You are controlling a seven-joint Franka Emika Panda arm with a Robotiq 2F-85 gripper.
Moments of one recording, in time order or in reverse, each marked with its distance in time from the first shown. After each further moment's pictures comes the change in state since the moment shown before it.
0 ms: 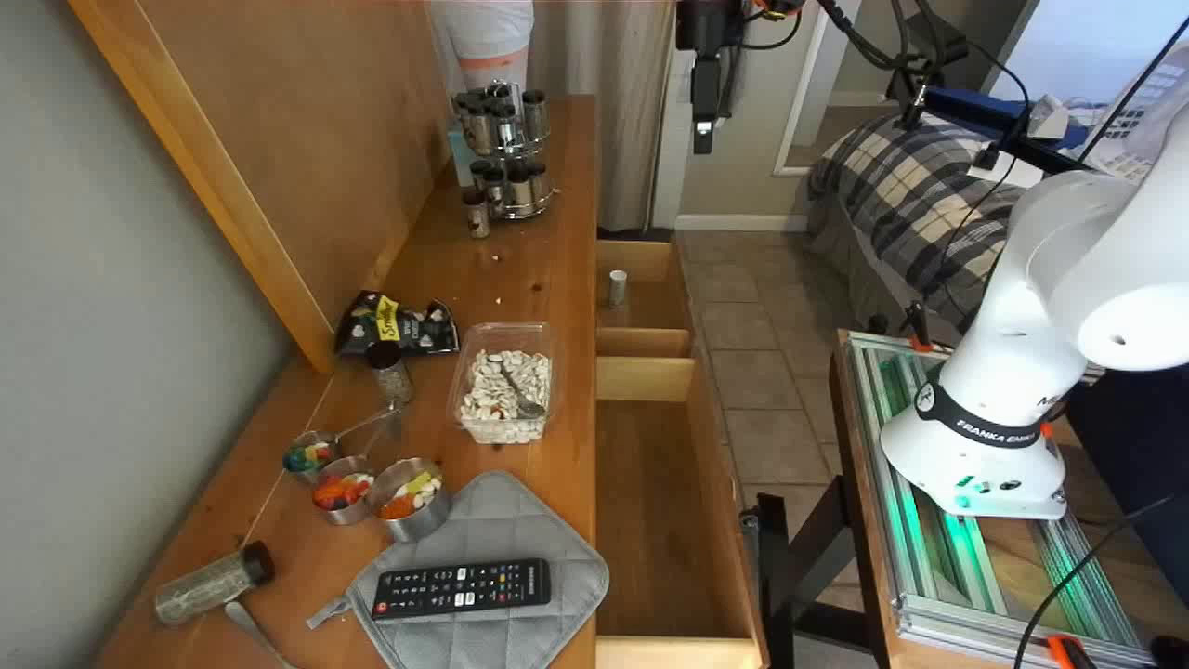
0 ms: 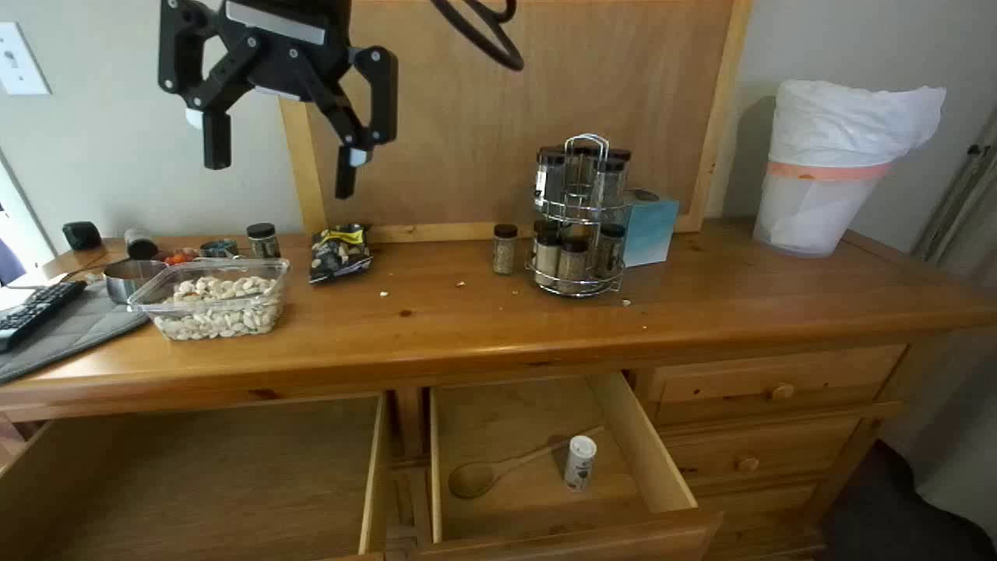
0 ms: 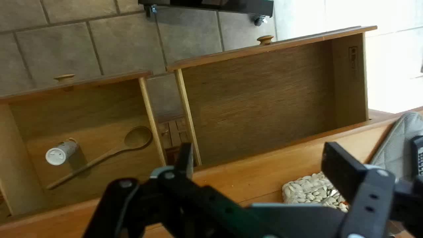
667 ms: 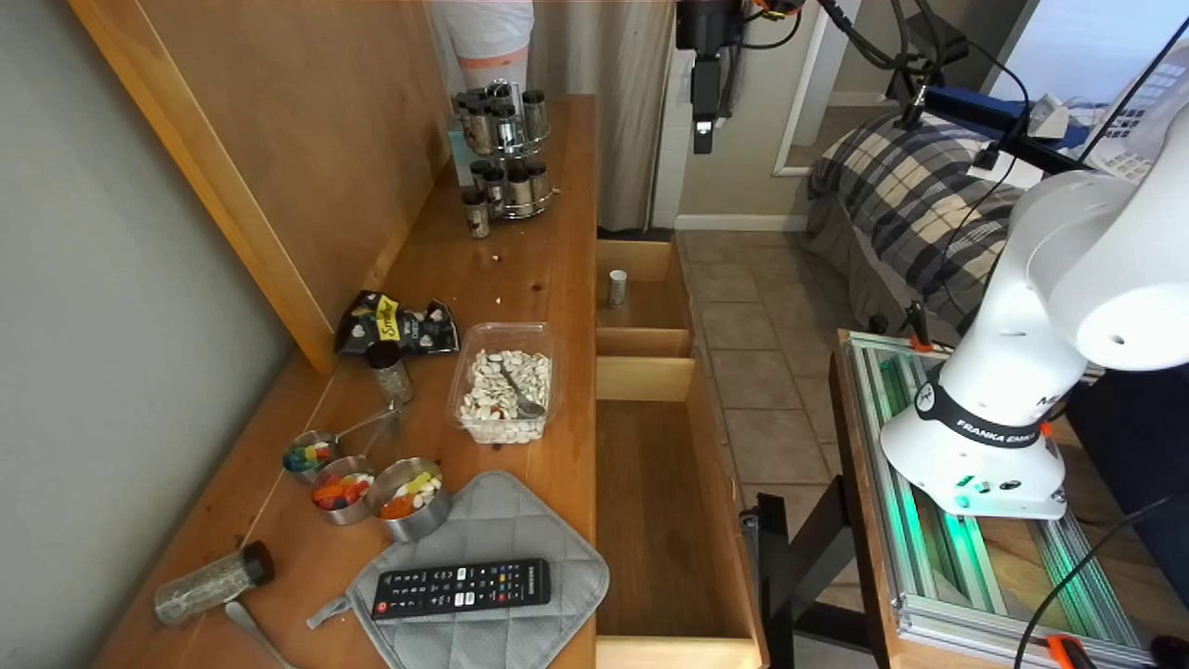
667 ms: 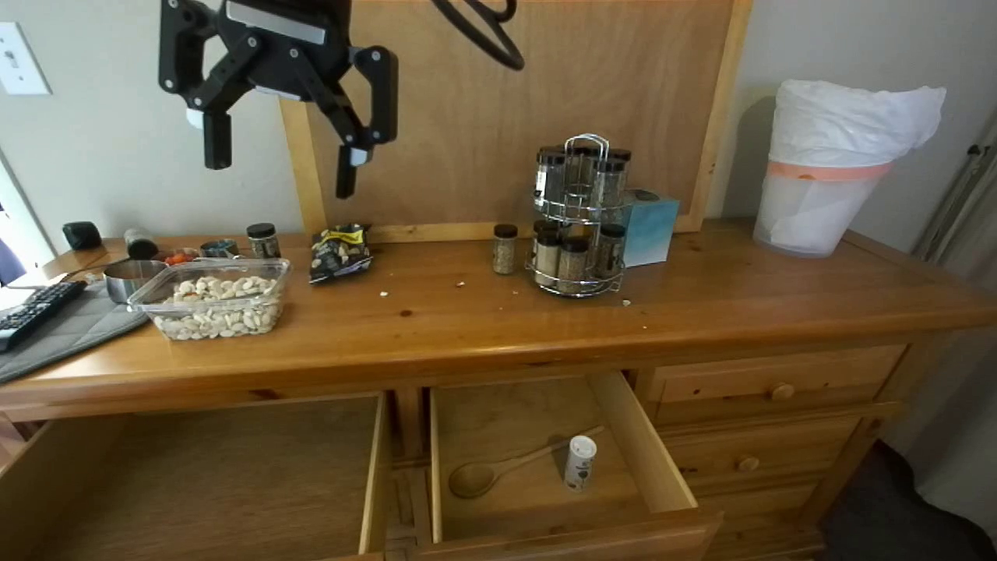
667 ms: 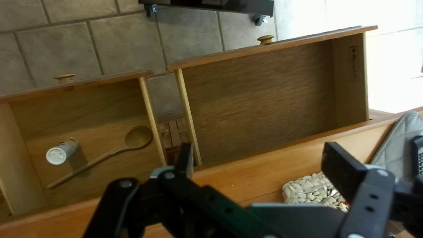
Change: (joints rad) arm -0.005 0.000 0.005 0.000 0.000 0.001 -0.002
